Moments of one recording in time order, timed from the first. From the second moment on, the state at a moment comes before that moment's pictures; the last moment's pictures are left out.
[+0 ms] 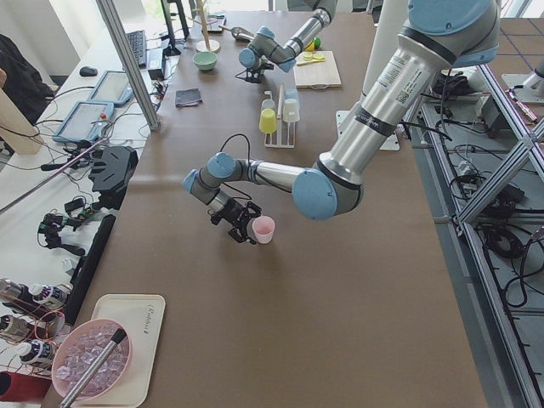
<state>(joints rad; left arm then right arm) -0.94 -2.18 -1.05 -0.85 -2.25 0.34 0.70 -0.96 1.35 -2.17 1.63 -0.54</state>
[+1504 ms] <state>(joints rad) -0.93 -2.18 -1.07 -0.79 -2.22 0.35 0.69 -0.99 1.36 -2.13 1.61 -0.55</state>
